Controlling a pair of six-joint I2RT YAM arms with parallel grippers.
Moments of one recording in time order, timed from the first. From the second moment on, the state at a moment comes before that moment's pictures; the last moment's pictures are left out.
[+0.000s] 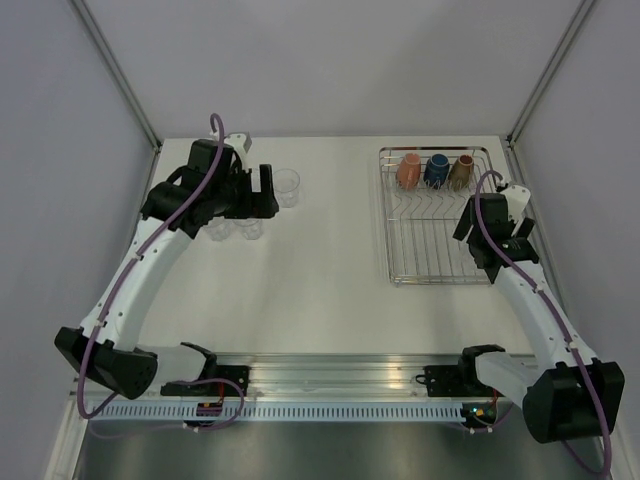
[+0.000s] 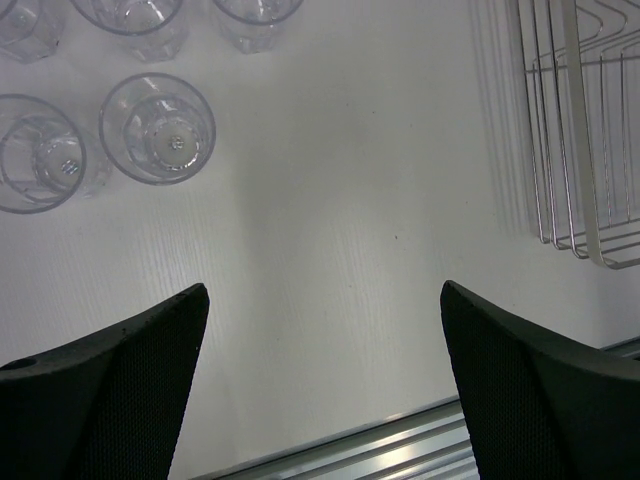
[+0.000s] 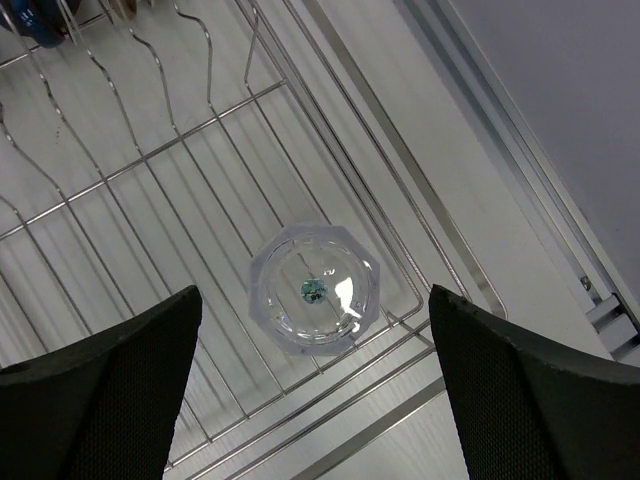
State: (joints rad) left arm -0.39 1.33 1.53 -0.94 0.01 -0.30; right arm 0.13 1.06 0.86 -0.56 0.57 0.40
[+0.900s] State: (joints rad) left arm -0.40 1.24 1.37 -0.91 0.00 -0.30; right arm -0.04 1.22 0.75 -0.37 0.35 0.37
